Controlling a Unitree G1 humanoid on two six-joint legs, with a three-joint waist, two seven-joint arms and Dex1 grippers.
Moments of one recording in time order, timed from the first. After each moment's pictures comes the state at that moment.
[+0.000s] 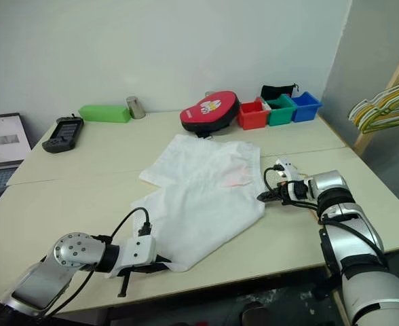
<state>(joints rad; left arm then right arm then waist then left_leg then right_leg) -0.02 0.92 -0.21 -0.28 -0.06 0.21 -1.16 -1.03 -0.44 0.14 1.11 0.09 0.71 1.16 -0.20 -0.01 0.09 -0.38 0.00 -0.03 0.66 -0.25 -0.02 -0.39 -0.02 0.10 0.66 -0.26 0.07</state>
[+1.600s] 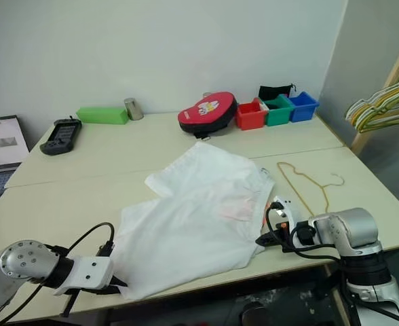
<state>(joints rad) 0.19 1.18 -0.07 -0.15 -0.11 -0.07 -1.28 -0.43 -0.56 0.02 -0.19 0.53 1.58 0.81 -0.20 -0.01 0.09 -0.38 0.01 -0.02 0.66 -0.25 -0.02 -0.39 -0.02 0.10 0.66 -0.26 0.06</state>
